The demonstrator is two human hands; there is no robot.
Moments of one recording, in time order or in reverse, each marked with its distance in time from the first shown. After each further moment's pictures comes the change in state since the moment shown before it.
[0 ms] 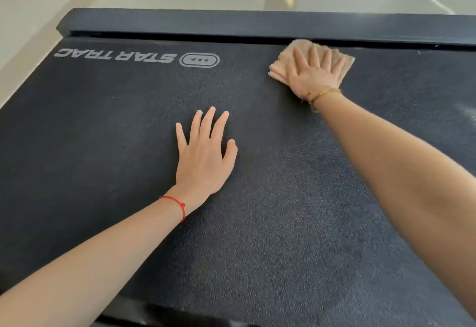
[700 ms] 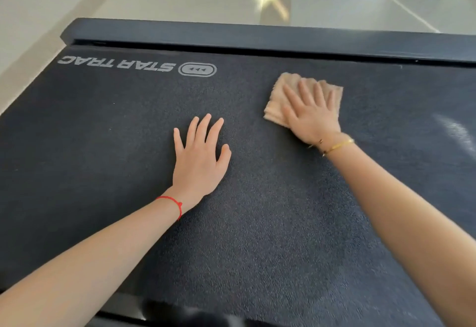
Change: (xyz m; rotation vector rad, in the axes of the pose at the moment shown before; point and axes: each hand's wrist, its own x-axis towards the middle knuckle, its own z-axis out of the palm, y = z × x) left_hand -0.001 -0.003 0.000 -0.030 0.010 0.000; right_hand -0.074 0.025 0.010 -0.057 0.017 -0.193
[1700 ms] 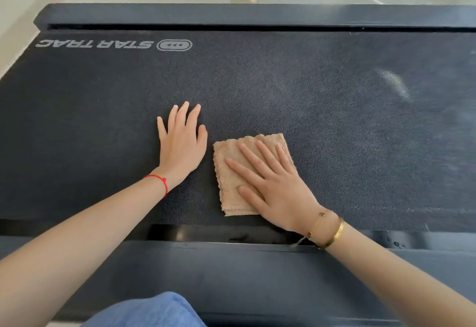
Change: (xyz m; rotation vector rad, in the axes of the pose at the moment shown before) left_hand -0.065 0.003 -0.006 -0.085 0.035 0.006; right_hand -0.264 -0.053 0.025 -0.020 -0.020 -0.400
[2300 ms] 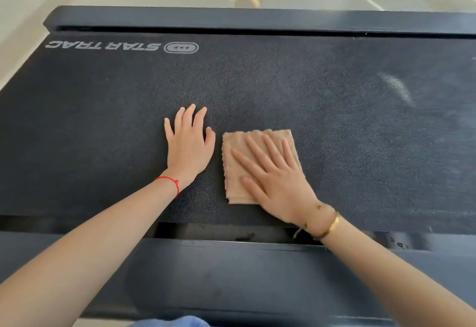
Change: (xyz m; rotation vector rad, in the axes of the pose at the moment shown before) left_hand -0.004 0.005 -0.003 0.010 0.038 -0.016; right_hand 0.015 -0.003 -0.003 -0.016 0.006 0.066
